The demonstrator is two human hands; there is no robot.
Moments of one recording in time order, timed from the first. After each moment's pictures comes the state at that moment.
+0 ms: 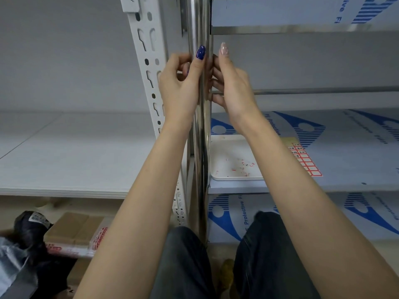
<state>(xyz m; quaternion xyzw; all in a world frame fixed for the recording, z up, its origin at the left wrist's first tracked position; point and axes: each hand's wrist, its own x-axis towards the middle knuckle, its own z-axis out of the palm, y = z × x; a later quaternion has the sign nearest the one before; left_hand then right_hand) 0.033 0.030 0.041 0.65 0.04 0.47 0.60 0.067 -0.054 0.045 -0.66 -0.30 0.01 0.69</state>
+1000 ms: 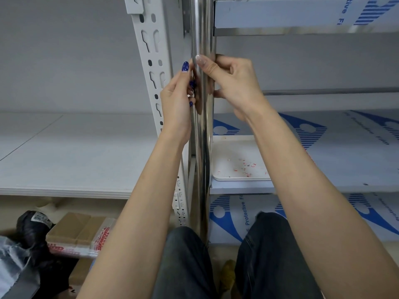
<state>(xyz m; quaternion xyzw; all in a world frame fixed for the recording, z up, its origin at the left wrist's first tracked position) 0.028 0.034 0.028 0.53 0.05 0.38 0.75 0.082 -0.053 0.055 -0.65 -0.34 0.02 0.68</state>
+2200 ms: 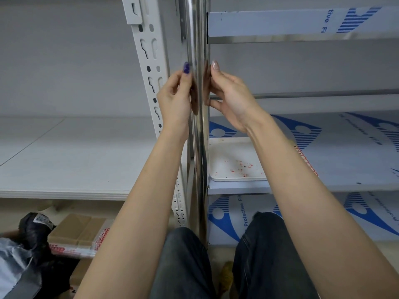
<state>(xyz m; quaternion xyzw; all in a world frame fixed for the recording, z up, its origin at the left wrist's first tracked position) 0.034 0.036 0.025 0.60 0.06 0.43 0.67 0.078 -0.065 0.047 -0.59 -0.33 0.16 0.72</state>
